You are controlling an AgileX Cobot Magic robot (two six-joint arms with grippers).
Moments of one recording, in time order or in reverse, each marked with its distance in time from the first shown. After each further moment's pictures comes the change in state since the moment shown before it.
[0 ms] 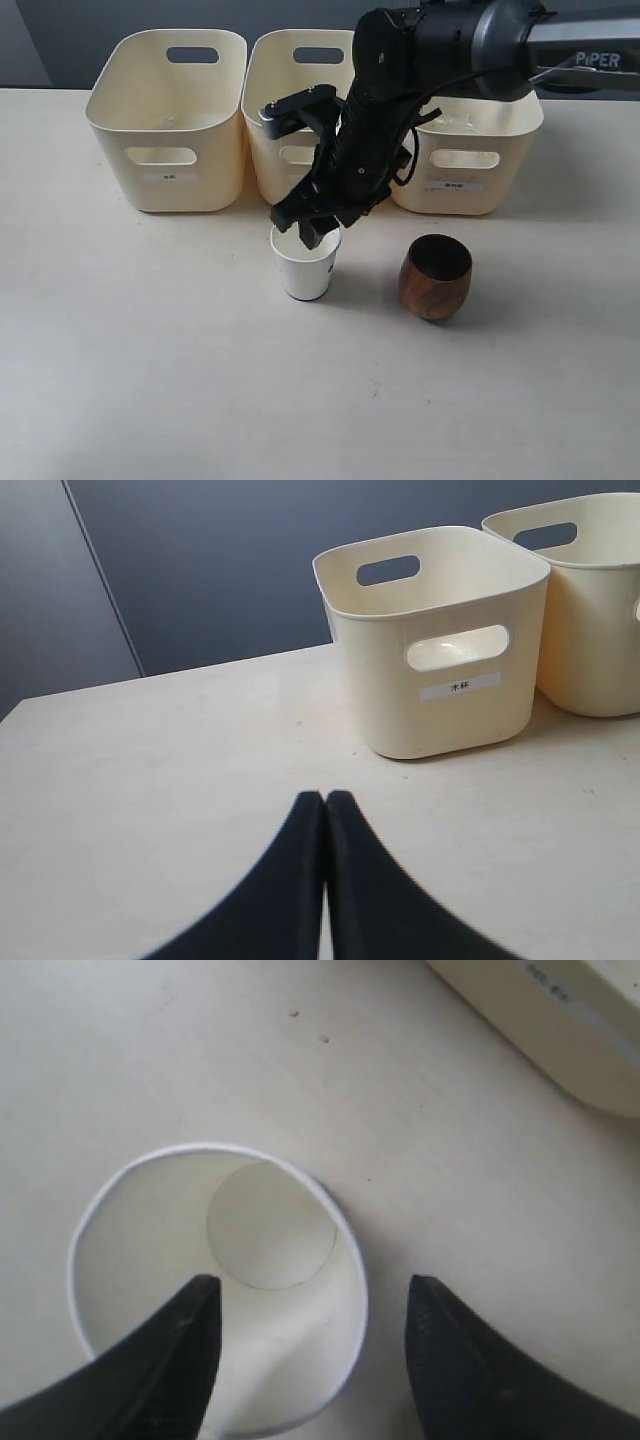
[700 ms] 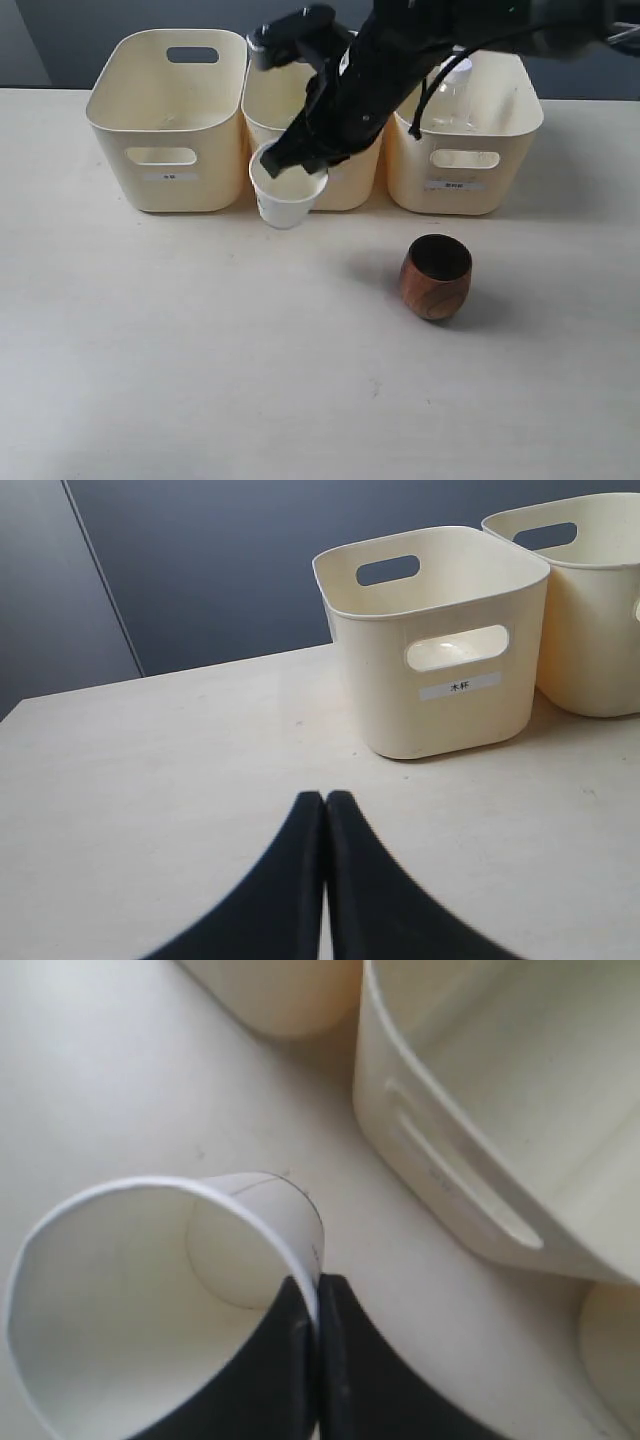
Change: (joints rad) left arm 0.000 0.000 0.000 0.000 0.000 0.000; right arm 0.004 -0.154 0.000 -0.020 -0.122 -0.065
